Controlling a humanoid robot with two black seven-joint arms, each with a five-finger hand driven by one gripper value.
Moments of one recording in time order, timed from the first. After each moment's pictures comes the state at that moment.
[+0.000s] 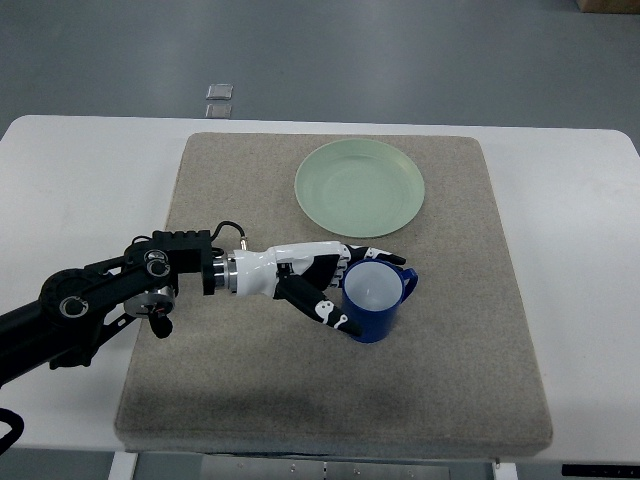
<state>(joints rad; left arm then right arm) -0.71 0.30 -0.48 -1.10 0.82 -0.61 -0.24 0.01 0.00 0.04 0.10 -0.03 0.18 0.22</state>
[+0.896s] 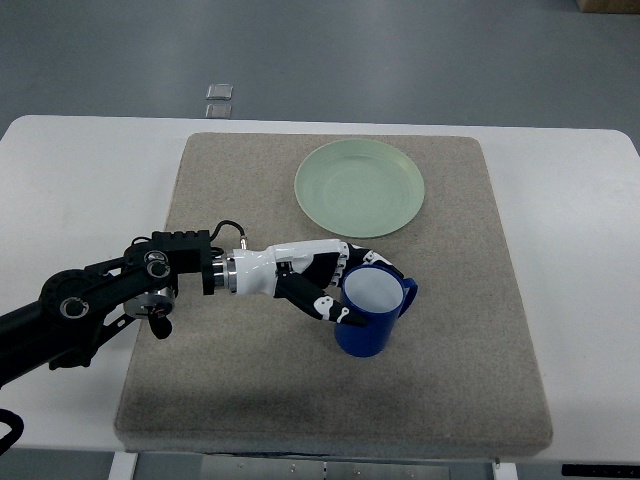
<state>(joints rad) -0.71 0.30 -0.48 -1.09 0.83 -0.61 -0.28 0.01 0.00 0.04 0.11 -0.03 0.18 0.22</state>
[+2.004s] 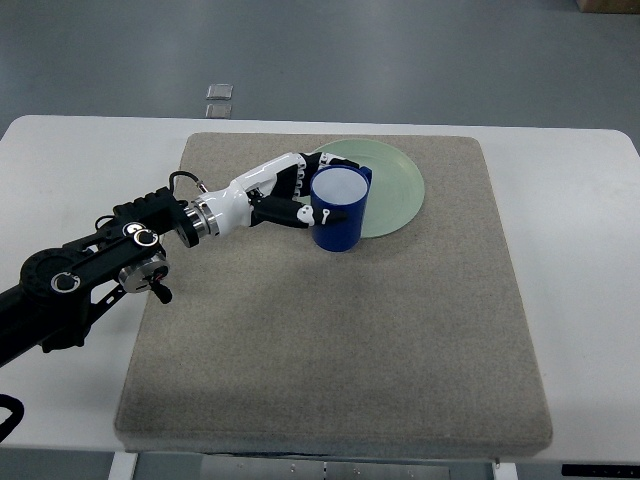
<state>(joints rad) -0.72 0.32 -0.63 -1.07 0.80 -0.23 -0.28 0.01 0.00 0.04 0.11 -0.03 0.18 0.22</state>
